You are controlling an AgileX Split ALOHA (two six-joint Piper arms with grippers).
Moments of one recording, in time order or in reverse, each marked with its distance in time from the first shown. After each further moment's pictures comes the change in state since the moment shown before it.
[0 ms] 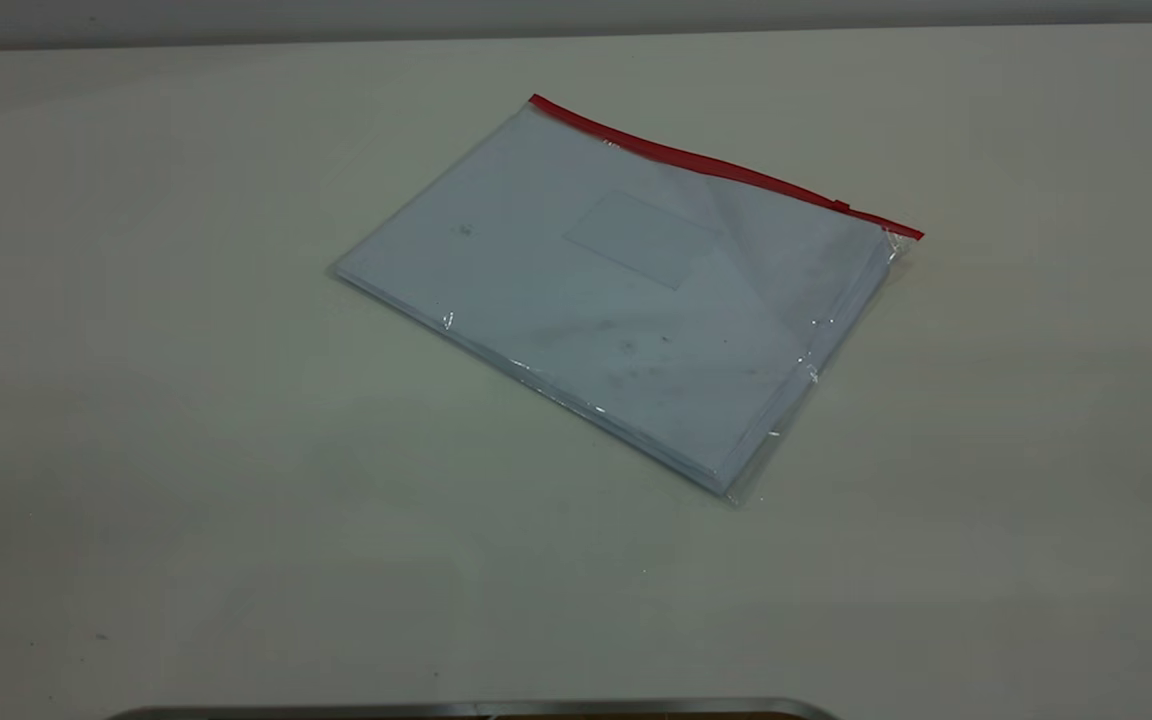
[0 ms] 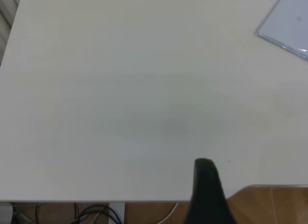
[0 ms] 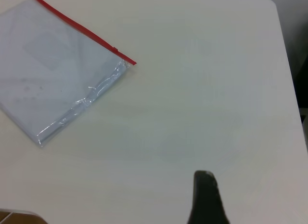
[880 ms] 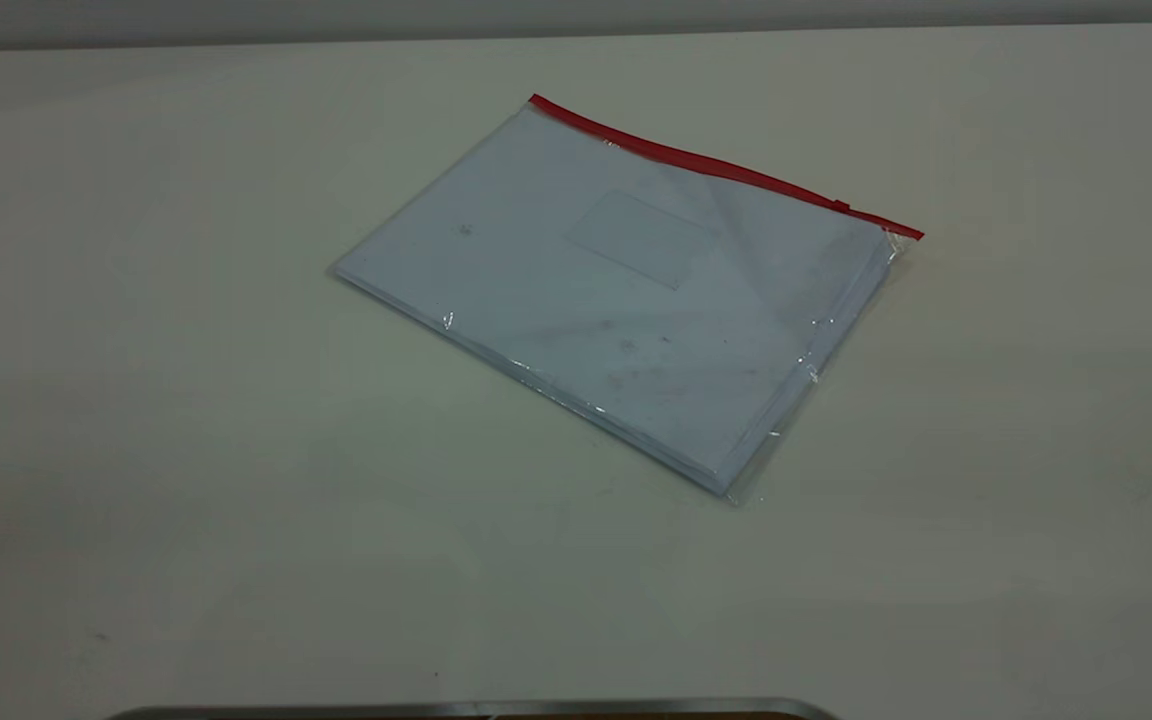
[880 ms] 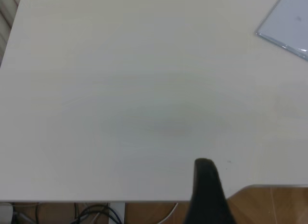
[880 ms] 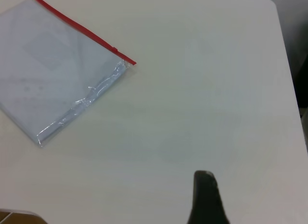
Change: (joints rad) left arm 0.000 0.000 0.000 0.000 0.000 0.001; right arm 0.000 0.000 0.000 0.000 0.000 0.000
